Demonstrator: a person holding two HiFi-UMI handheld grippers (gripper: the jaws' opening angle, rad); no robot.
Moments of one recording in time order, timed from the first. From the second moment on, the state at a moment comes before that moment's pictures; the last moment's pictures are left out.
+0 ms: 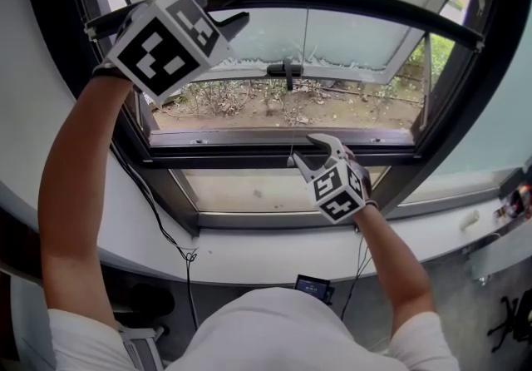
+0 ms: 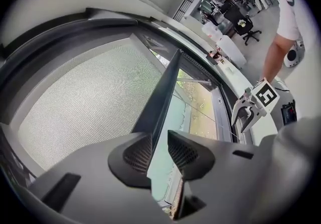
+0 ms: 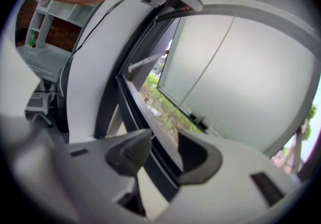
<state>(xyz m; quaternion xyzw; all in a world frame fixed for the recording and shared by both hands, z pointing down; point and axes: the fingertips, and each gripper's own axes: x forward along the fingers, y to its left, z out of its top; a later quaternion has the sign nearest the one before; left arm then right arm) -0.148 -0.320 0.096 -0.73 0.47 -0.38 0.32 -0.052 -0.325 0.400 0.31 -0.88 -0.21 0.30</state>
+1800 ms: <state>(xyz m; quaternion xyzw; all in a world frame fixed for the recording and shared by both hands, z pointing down) -0.150 -0.324 0.051 -0.70 0.49 -0.37 0.36 -0.077 -0.344 0.436 0.30 -0.89 -0.16 0.31</state>
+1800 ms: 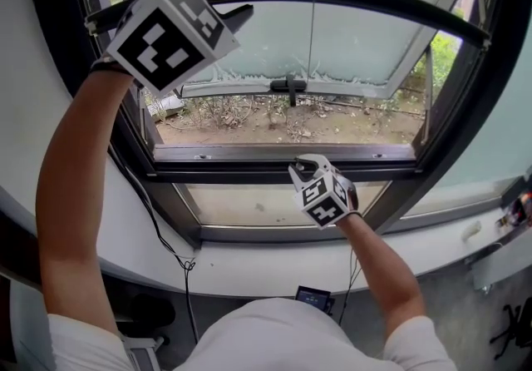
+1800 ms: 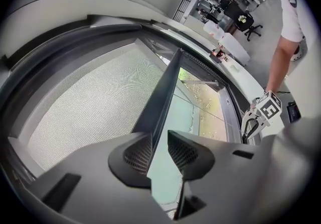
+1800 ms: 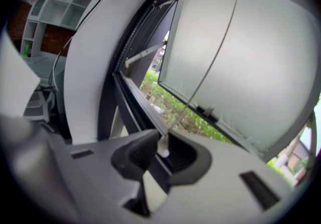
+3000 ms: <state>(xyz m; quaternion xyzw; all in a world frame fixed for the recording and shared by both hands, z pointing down) -0.148 -0.319 0.024 -0.71 0.52 -0.29 0.38 -0.080 -0.299 0.405 0.30 -0.87 -0.24 0.29</state>
